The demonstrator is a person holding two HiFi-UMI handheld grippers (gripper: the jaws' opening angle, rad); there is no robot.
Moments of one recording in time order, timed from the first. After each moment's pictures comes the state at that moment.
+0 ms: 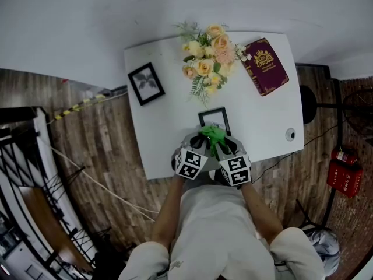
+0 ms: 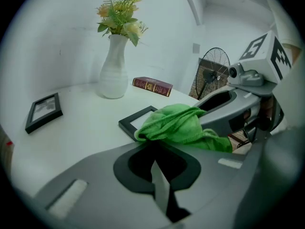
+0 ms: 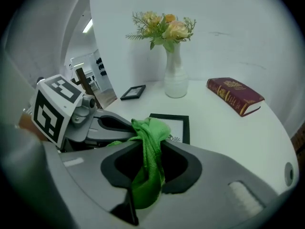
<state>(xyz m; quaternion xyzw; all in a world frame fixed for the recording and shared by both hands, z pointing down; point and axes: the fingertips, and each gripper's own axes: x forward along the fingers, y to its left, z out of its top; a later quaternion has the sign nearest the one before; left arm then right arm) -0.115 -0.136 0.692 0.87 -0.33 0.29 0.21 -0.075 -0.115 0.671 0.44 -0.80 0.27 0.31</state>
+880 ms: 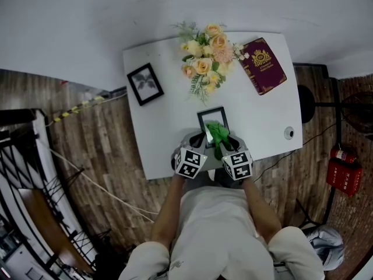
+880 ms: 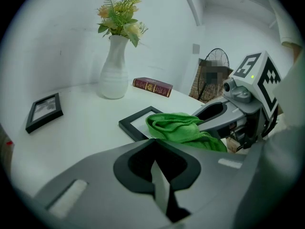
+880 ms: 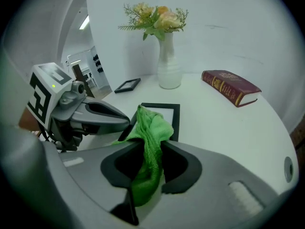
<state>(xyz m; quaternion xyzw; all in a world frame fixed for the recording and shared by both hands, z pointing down) -0.116 -0.137 0.694 0.87 -0.33 0.29 0.21 -0.051 -0.113 0.701 0.44 -0.78 0.28 0.33</state>
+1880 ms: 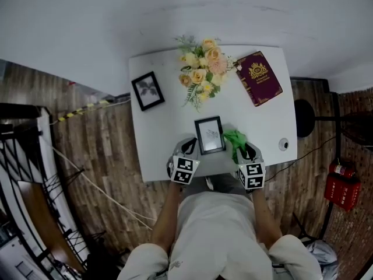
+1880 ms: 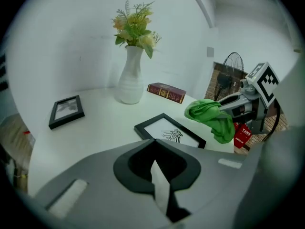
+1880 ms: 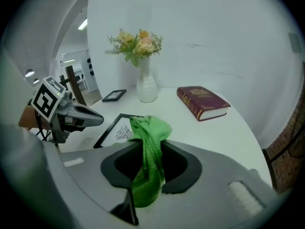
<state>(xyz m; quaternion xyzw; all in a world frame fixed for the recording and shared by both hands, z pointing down) -0.137 -0.144 0.678 0.84 -0.42 0.27 0.22 0.037 -0.122 0.655 0.51 -0.77 0.23 0.31</state>
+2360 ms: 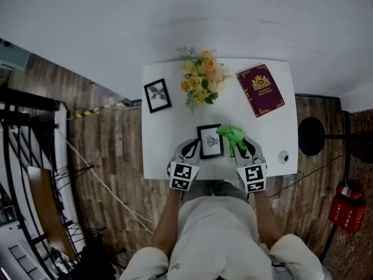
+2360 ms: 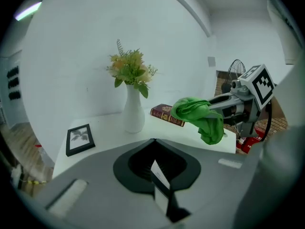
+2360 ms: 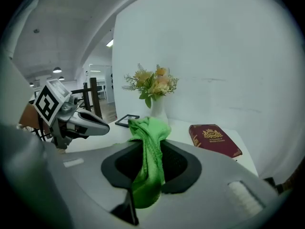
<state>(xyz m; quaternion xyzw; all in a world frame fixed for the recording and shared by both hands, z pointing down) -0.125 -0.155 0.591 0.83 -0.48 0.22 0.16 0.012 -0.168 0.562 0.44 -0.86 0.11 0.22</state>
